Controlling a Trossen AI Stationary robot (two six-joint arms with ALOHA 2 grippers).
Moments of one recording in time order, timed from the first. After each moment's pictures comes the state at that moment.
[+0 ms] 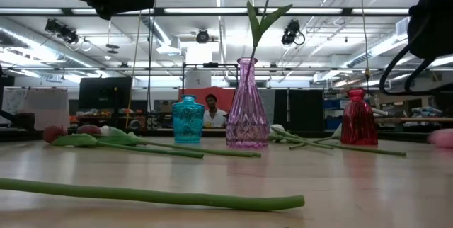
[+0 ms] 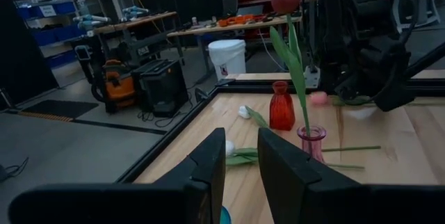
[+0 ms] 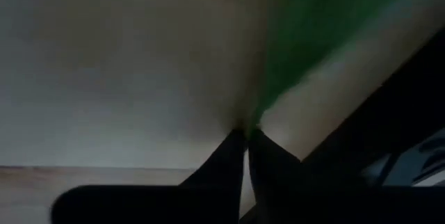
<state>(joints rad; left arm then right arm) -0.29 0.73 0.42 0.25 -0.73 0.09 0.42 1.32 0.44 -0.78 -0.51 1.69</state>
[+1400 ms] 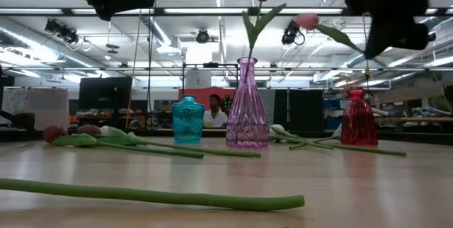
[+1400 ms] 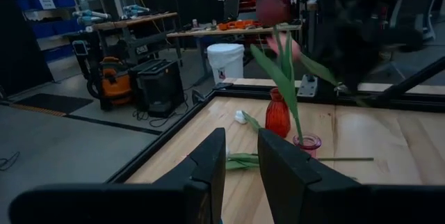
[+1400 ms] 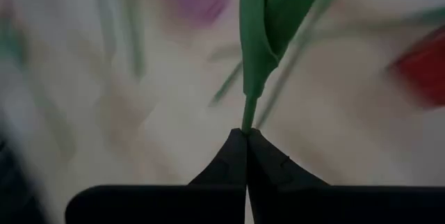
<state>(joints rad) -0.29 0.73 0.42 0.27 -0.73 0.05 0.26 1.06 0.83 -0.82 0.23 1.08</state>
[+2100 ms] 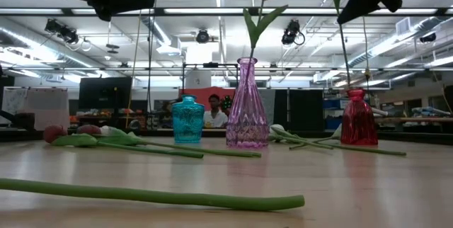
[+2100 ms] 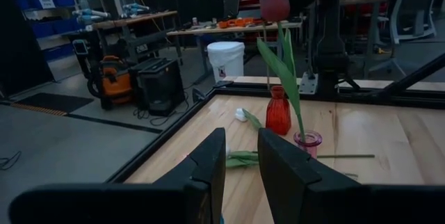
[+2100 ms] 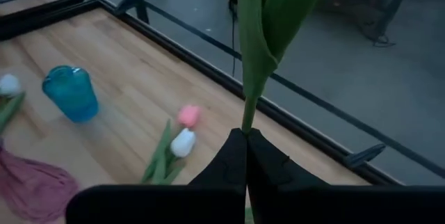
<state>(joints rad) -0.29 0.73 0.42 0.26 -0.73 0.05 0.02 0.84 0.95 -0.86 0.78 0.52</state>
